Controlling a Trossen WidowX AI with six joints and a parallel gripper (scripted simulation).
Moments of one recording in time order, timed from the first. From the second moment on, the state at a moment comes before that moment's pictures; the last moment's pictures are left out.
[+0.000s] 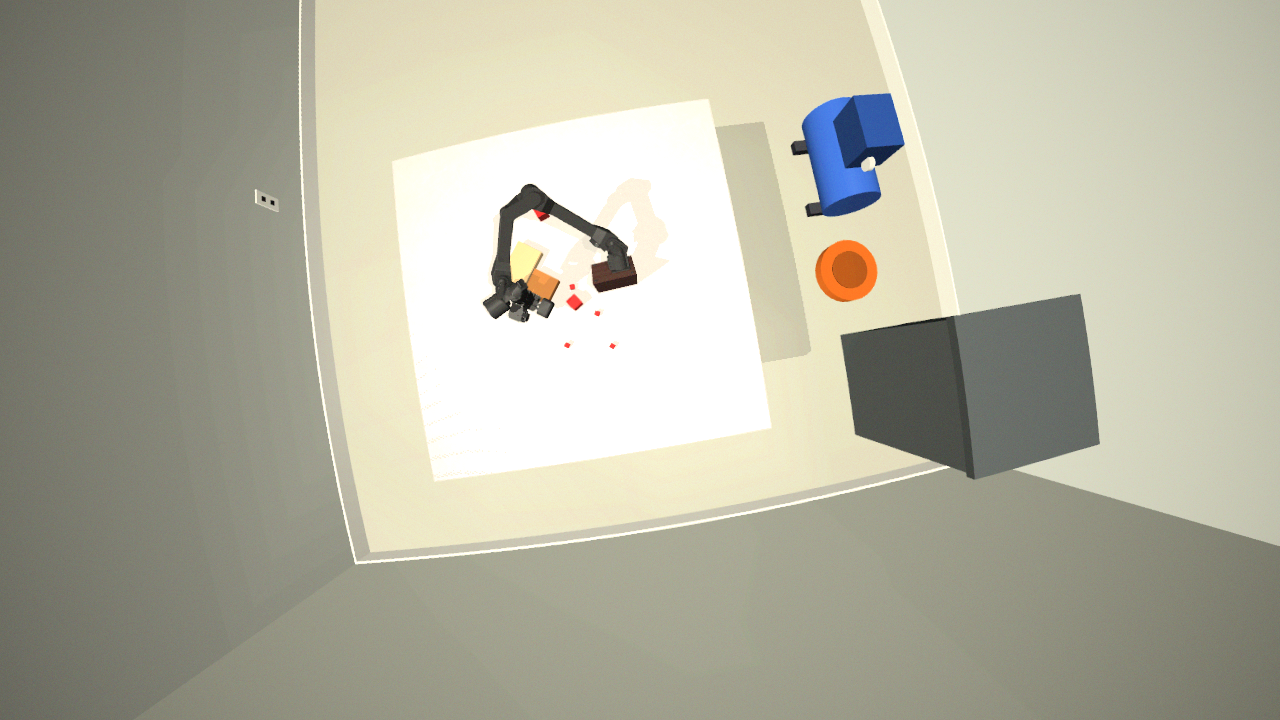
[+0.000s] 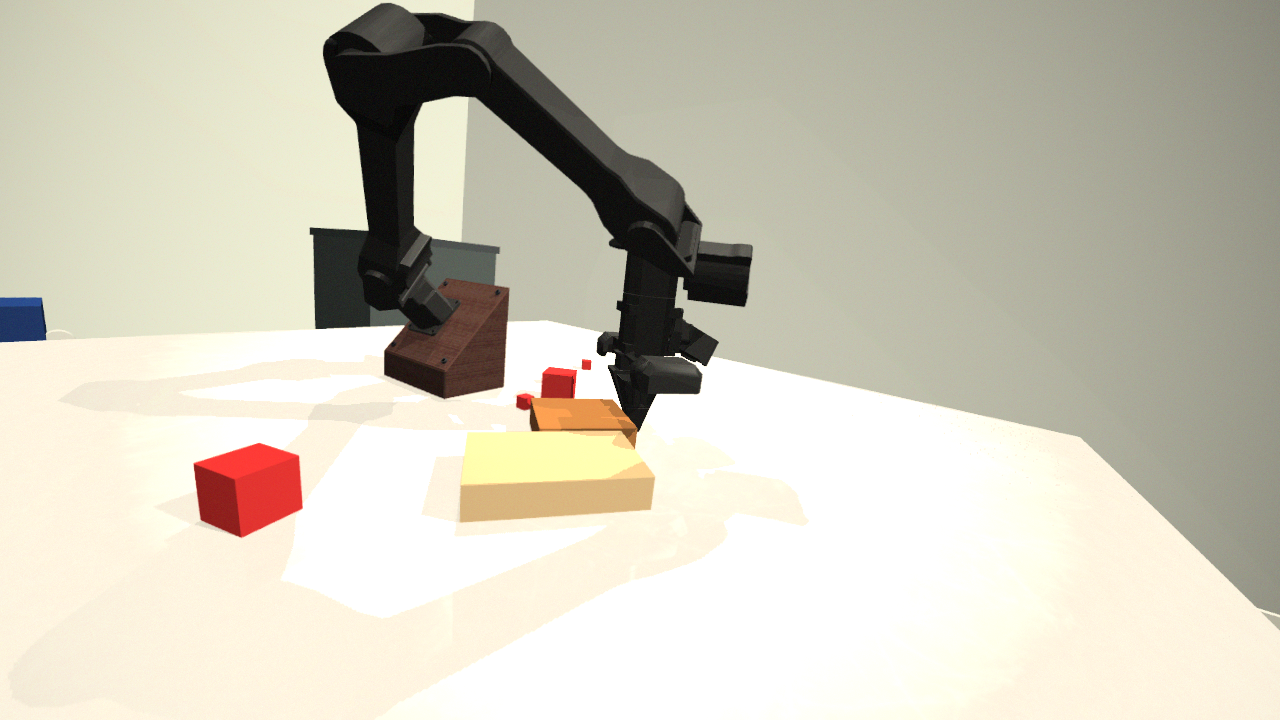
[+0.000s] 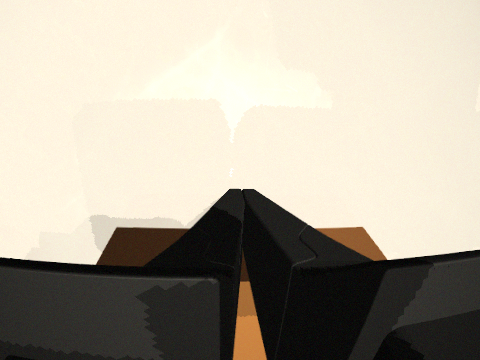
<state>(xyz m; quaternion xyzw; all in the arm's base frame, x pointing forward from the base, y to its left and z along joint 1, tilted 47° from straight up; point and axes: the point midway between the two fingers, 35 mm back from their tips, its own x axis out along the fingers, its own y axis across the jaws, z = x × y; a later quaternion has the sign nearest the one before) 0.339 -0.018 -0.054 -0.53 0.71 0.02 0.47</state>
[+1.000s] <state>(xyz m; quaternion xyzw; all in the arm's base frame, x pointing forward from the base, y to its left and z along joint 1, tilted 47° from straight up) 0.331 -0.027 -0.042 -0.53 0.70 0.01 0.48</state>
